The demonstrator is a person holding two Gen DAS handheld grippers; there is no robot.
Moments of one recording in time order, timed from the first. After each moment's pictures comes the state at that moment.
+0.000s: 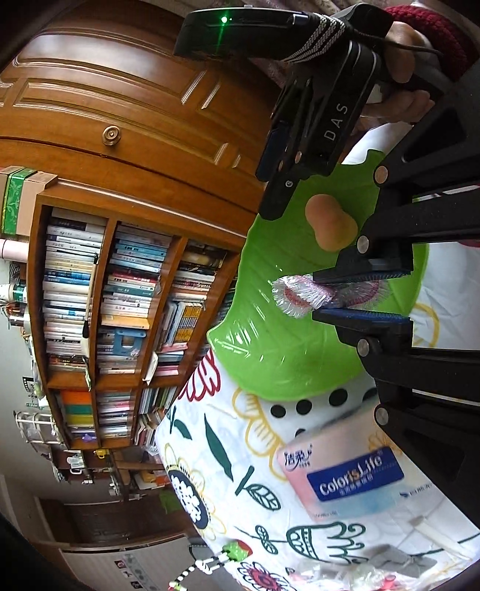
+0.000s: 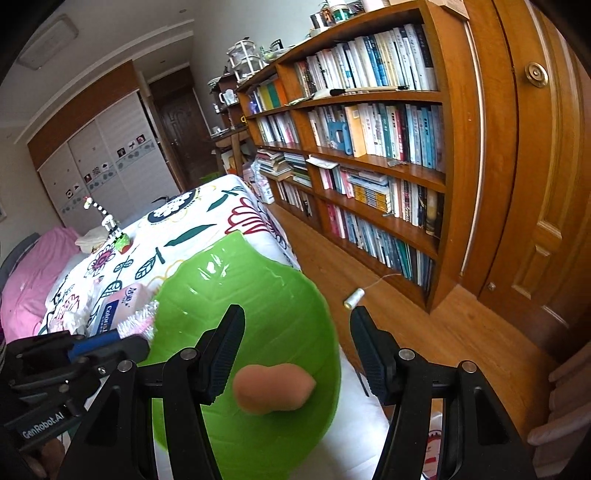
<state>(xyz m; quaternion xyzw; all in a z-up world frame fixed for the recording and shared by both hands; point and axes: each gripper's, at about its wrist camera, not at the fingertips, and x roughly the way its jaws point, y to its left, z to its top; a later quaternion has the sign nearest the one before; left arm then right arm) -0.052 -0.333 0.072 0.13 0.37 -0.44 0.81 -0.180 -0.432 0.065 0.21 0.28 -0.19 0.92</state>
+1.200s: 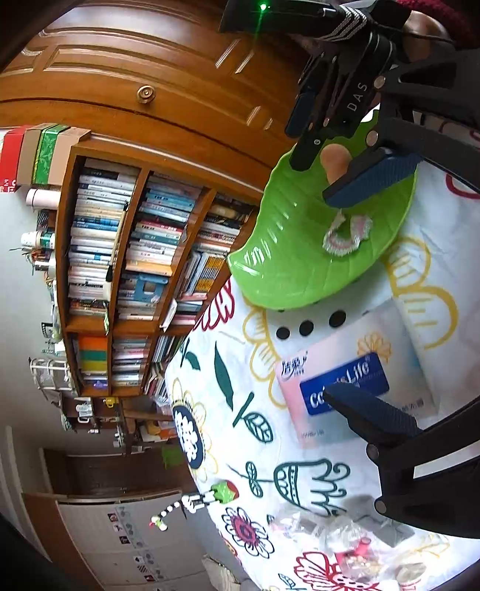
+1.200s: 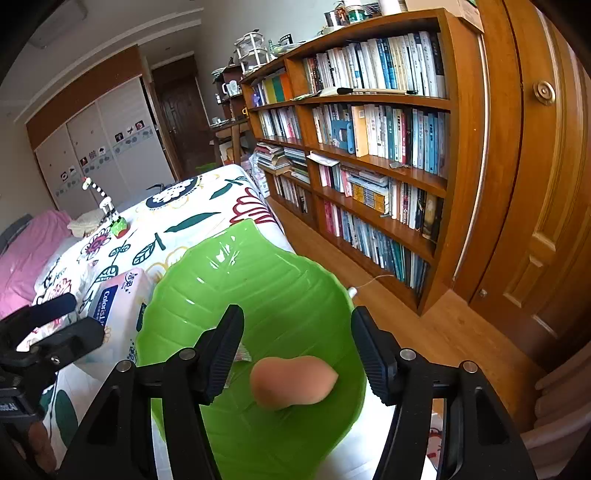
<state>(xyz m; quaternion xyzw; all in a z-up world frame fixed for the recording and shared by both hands) -0.037 -0.281 0.085 0.09 0.34 -0.36 0.86 -0.167 -0.405 0.065 0.17 0.30 -0.20 0.92</state>
